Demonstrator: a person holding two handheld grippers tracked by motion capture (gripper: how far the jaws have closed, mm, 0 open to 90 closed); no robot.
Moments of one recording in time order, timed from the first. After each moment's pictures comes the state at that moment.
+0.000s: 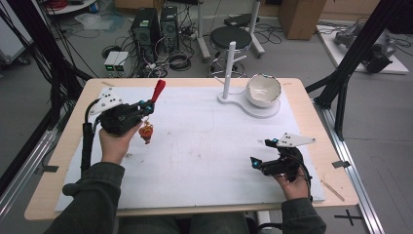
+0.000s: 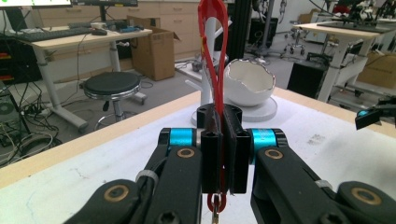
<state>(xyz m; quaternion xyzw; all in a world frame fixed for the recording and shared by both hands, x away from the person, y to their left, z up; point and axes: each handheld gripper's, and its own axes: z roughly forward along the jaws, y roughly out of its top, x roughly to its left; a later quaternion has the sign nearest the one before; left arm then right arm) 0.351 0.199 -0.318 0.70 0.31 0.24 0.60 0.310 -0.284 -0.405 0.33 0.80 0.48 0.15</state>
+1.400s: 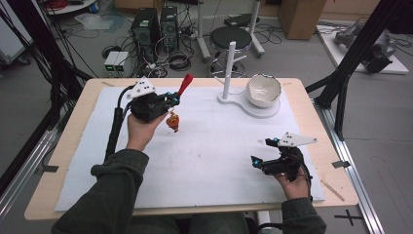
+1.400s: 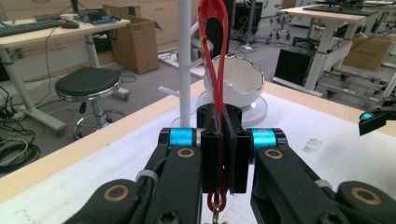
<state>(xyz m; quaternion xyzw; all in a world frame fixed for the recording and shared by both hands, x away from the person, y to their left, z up) 0.394 0.138 -0.313 0.73 0.28 0.22 0.59 0.311 -0.286 -0.404 0.33 0.80 0.48 0.16</state>
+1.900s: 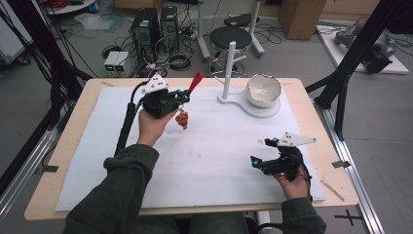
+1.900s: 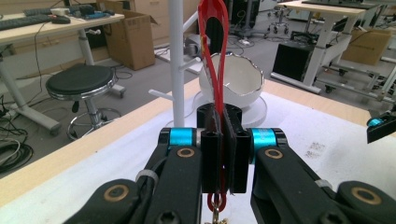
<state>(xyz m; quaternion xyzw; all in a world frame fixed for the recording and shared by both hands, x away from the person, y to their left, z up) 0.412 0.113 -0.317 0.73 0.28 0.21 0.58 0.311 -0.284 -0.405 0.32 0.80 0.48 0.15</state>
